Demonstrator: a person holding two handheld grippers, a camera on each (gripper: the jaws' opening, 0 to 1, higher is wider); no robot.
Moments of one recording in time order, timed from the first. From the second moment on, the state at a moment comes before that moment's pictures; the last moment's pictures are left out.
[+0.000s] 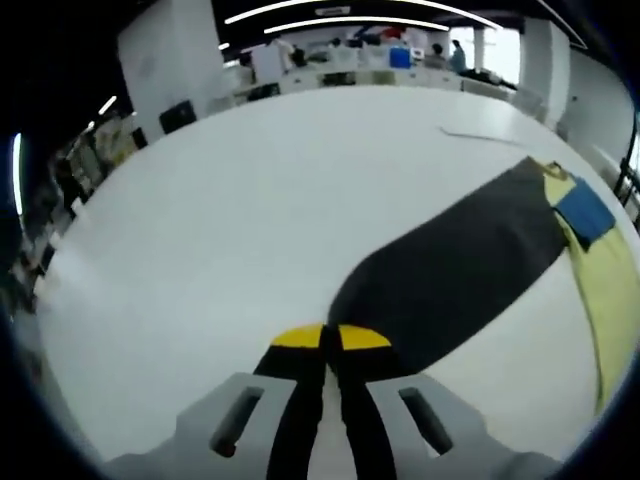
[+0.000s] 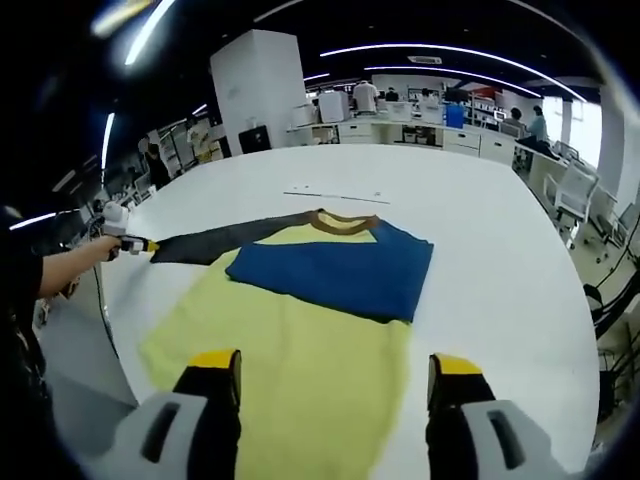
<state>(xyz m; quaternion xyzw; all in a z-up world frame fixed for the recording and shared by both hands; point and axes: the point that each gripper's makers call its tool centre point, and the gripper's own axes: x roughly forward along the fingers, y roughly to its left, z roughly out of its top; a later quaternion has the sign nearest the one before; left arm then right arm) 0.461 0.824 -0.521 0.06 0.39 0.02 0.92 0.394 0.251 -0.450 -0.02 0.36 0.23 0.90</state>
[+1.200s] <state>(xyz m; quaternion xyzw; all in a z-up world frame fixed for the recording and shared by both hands) 0.445 0.823 -0.523 -0.06 0.37 0.08 0.92 0.393 0.257 -0.435 -0.01 0.34 0.24 0.91</state>
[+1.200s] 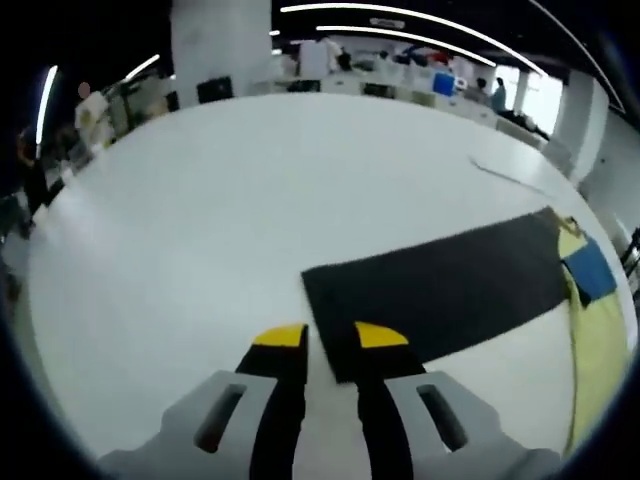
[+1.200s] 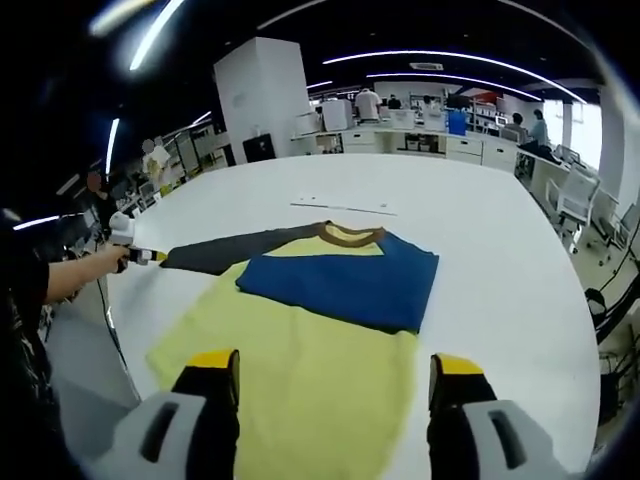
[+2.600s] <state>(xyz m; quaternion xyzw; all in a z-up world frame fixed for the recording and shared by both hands) 0.460 0.796 -0.495 -0.05 0.35 0.07 0.93 0.371 0.255 -0.428 -0.02 0.34 0.25 0.90</state>
